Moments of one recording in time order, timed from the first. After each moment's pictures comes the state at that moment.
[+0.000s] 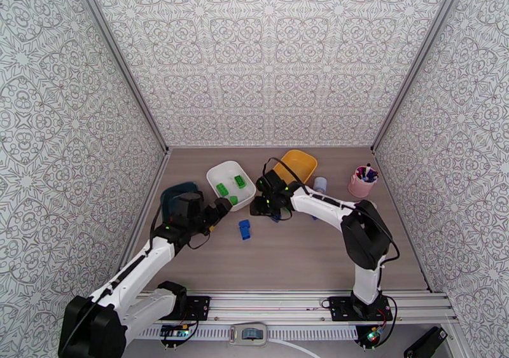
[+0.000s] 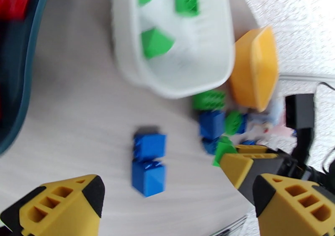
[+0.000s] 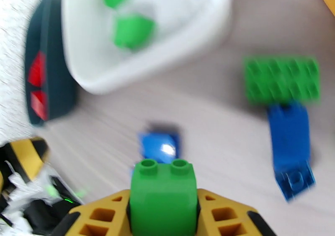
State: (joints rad) left arm -0.24 1.05 0.65 -0.28 0.32 -1.01; right arm 0.72 1.95 1.50 -0.51 -0.36 0.70
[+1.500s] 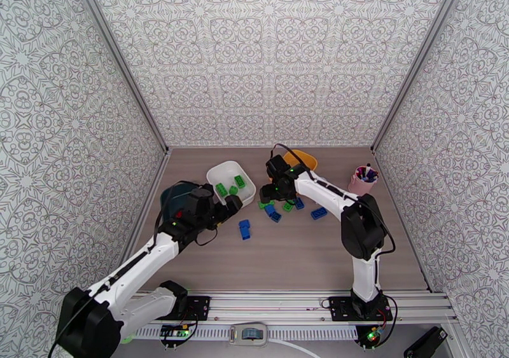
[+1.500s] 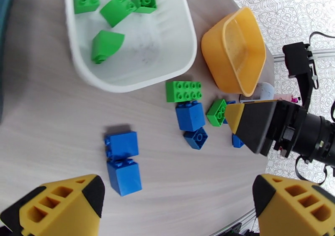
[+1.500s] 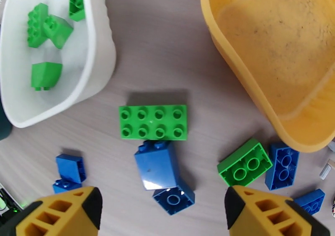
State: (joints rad) left arm -0.43 1.03 0.68 -0.32 0.16 -0.99; right arm 0.64 2.00 1.66 -0.84 -0.03 0.37
